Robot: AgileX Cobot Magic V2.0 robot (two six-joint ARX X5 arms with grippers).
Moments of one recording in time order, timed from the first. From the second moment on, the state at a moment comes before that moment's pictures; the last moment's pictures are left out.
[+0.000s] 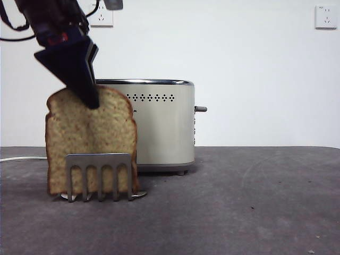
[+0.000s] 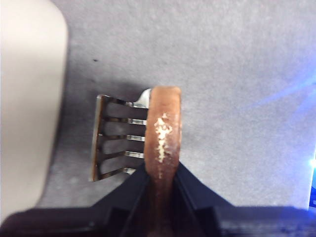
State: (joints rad) left arm -0.55 1.46 1.24 -0.91 0.16 0.80; right arm 0.09 0.79 1.09 -0.99 -0.47 -0.15
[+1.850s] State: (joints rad) left arm -0.47 1.66 1.80 -0.92 0.06 1.04; right arm 0.09 0.82 1.09 -0.99 -0.47 -0.15
